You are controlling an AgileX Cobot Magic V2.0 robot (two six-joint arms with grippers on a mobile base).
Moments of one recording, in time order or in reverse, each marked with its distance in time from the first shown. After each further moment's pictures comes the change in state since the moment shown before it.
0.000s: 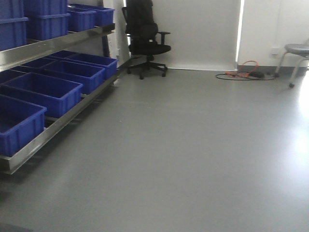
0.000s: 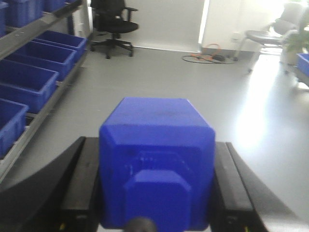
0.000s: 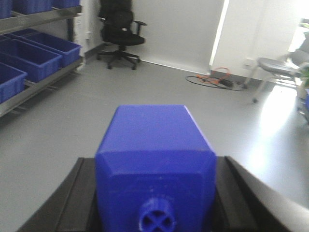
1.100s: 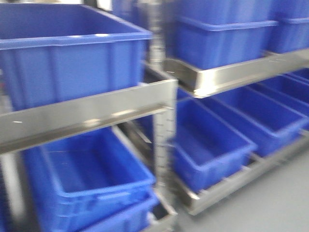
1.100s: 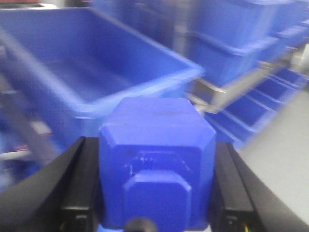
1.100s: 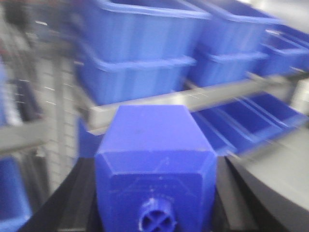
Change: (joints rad) left arm 0.000 0.000 0.000 0.000 0.000 0.000; right arm 0.000 0.000 0.000 0.000 0.002 0.000
